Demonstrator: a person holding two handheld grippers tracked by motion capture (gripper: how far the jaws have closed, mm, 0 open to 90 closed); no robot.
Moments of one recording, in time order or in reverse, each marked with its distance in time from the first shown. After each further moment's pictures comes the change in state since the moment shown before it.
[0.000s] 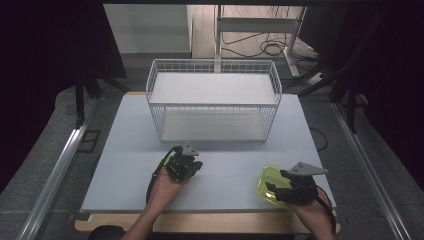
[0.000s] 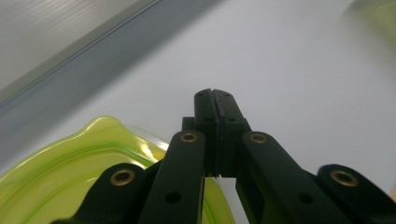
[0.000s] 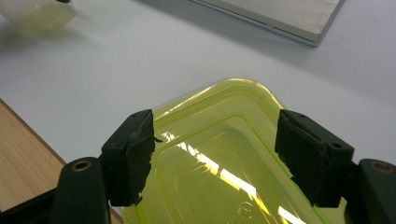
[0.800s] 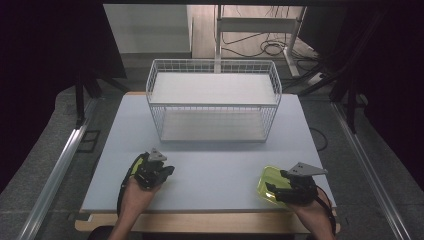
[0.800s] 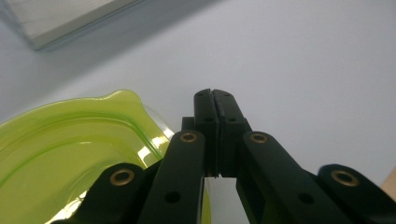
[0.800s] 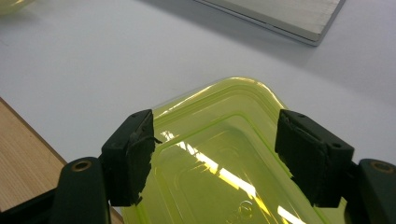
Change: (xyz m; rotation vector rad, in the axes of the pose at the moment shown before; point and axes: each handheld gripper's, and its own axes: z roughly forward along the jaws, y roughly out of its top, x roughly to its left) left arm 0.037 -0.055 -0.047 -0.002 0.072 -0.134; right arm 0.001 0.000 0.000 0.004 -0.004 -0.007
